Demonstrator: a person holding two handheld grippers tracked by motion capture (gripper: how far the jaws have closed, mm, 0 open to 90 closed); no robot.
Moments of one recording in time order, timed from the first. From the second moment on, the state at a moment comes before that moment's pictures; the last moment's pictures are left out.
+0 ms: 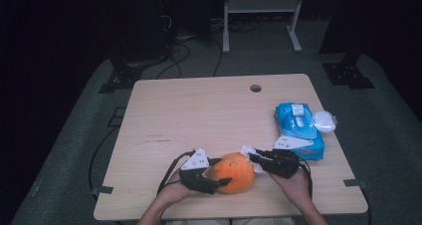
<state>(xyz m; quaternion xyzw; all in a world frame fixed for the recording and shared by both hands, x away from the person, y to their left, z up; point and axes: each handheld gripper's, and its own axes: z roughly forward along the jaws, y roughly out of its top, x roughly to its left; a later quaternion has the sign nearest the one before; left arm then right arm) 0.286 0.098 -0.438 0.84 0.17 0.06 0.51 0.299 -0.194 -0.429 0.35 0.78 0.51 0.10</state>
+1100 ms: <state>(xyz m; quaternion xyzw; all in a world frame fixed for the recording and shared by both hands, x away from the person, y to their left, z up) 0.284 0.095 -0.424 0.83 0.20 0.06 0.53 0.291 -0.181 -0.414 0.31 0.77 0.56 0.06</state>
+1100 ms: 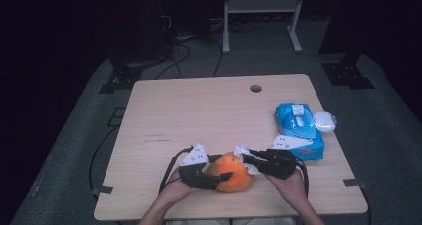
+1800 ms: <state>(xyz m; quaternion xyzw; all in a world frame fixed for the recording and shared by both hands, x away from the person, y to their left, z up) 0.288 0.100 -0.421 0.82 0.20 0.04 0.54 0.290 -0.179 -0.424 0.32 0.77 0.55 0.07</state>
